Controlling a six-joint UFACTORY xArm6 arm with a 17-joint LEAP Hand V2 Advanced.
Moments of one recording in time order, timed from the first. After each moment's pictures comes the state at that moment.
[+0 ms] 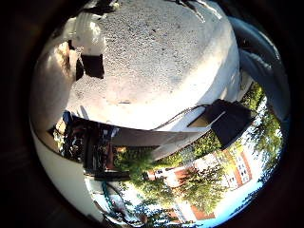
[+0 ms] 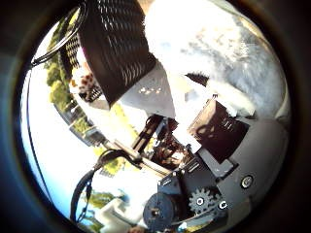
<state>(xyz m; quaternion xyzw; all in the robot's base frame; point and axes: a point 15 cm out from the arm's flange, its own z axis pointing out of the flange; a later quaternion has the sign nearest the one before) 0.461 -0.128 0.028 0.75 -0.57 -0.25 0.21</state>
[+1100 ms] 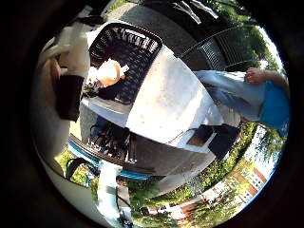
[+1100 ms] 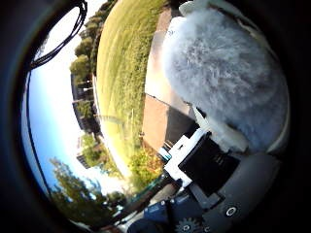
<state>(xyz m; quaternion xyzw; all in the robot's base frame) 0.522 0.156 0.234 0.84 -0.53 -0.13 -0.01</state>
